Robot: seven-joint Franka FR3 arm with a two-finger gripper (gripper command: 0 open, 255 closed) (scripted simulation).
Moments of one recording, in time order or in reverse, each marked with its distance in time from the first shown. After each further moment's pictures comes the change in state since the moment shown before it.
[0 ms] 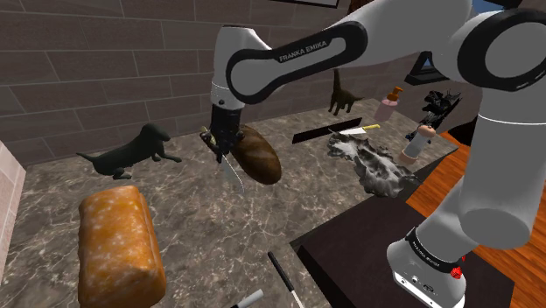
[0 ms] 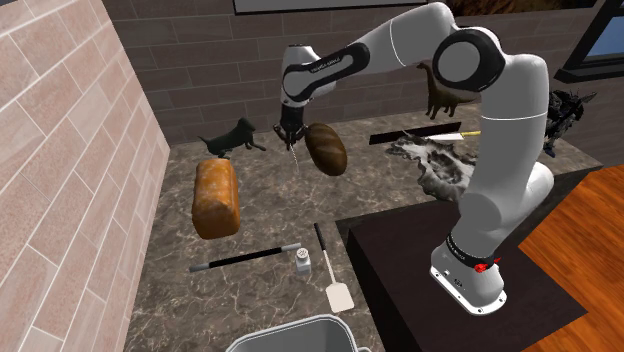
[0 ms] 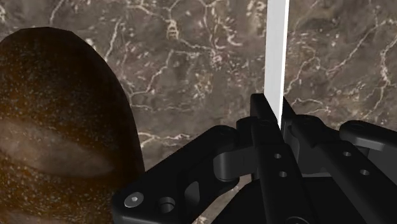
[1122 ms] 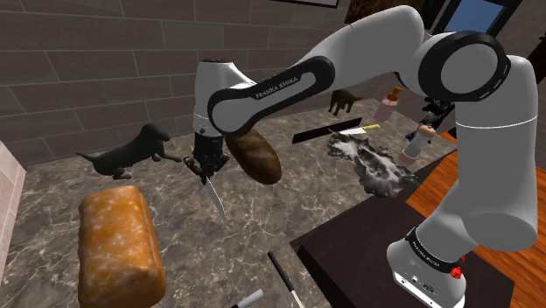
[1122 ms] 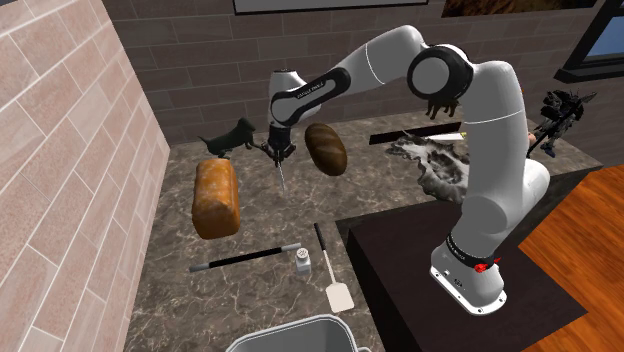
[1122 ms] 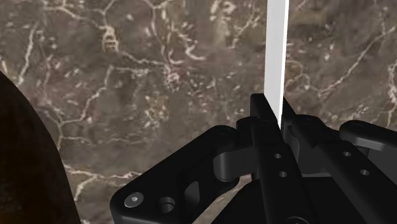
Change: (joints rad) arm 0.096 0.178 -0.020 0.083 -0.067 0.100 0.081
